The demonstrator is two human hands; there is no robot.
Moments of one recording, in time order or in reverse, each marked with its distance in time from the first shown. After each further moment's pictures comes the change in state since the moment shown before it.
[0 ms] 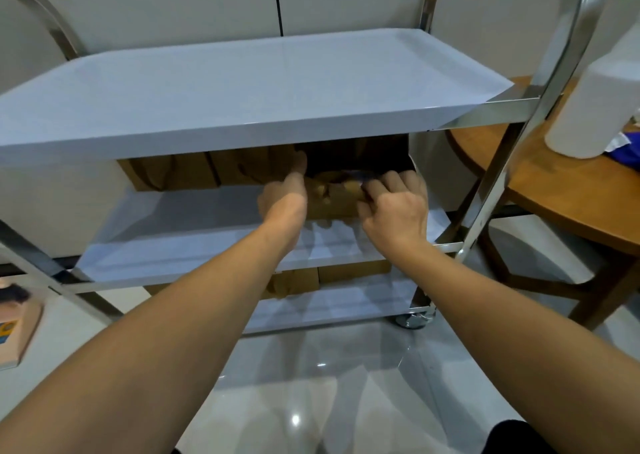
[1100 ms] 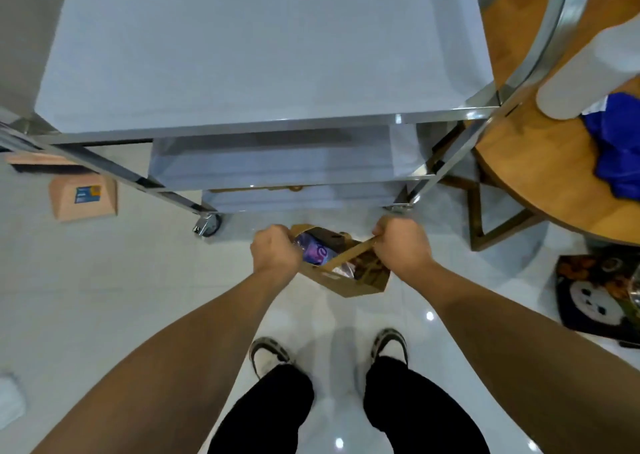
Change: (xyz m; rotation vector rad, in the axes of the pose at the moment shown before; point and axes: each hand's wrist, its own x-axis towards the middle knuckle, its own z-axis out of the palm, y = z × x) left_hand -0.169 0.012 -0.098 1.041 -0.119 -0.169; right_hand -0.032 -0.014 -0.176 0.157 -1.188 0.392
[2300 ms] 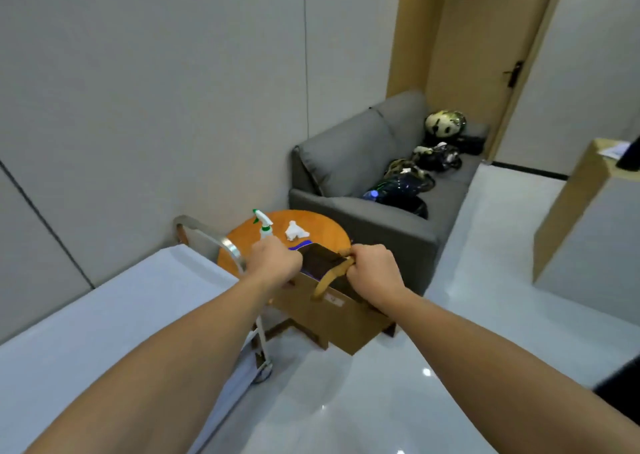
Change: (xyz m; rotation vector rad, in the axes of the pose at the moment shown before) left_hand -0.351 0.178 -0.246 -0.027 -0.210 1.096; right_hand -0.435 -0.067 -0.258 0.232 0.886 0.617
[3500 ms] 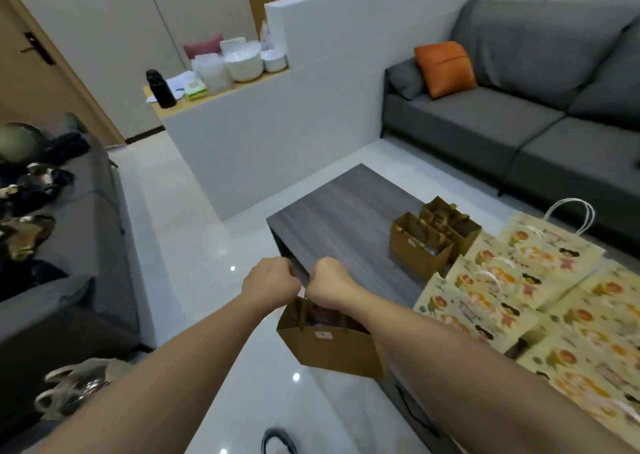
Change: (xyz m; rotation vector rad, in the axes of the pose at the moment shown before) left_hand -0.428 0.332 0.518 0.682 -0.779 1.155; right_hand -0.356 0.547 -0.188 0.384 0.175 1.101
